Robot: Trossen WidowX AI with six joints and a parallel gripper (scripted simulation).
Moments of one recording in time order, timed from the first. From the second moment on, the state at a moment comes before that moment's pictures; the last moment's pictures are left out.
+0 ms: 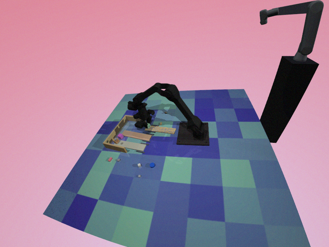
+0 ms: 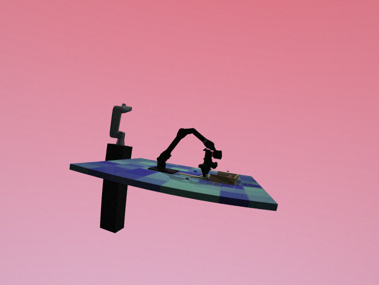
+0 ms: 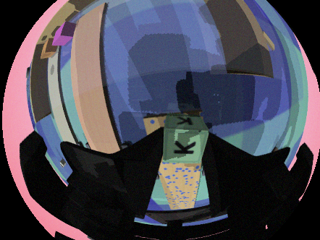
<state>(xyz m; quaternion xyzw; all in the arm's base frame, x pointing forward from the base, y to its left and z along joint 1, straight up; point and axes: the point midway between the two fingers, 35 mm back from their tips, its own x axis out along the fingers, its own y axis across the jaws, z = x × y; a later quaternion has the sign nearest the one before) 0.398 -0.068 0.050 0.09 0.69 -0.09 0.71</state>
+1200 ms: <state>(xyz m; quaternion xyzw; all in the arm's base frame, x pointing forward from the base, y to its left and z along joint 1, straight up) 0.302 -0.052 0.086 0.09 0.69 -0.09 0.71</state>
